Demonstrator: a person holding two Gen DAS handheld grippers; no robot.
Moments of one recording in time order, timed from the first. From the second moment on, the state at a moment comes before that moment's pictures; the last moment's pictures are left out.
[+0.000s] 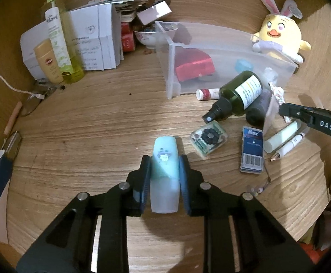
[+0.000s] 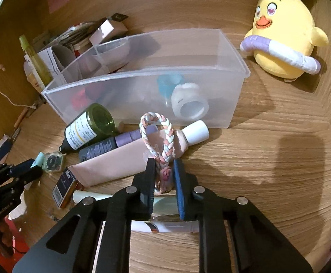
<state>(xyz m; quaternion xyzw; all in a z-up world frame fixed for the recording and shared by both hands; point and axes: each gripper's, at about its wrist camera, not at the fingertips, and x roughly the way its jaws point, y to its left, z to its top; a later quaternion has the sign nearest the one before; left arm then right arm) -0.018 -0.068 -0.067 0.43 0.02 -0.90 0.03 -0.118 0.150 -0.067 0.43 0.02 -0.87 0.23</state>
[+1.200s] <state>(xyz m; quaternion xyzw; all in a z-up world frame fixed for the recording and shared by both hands) -0.072 -0.064 0.047 0.27 0.05 -0.96 0.02 -0.117 0.166 0.044 0.28 -0.02 -0.93 0.25</state>
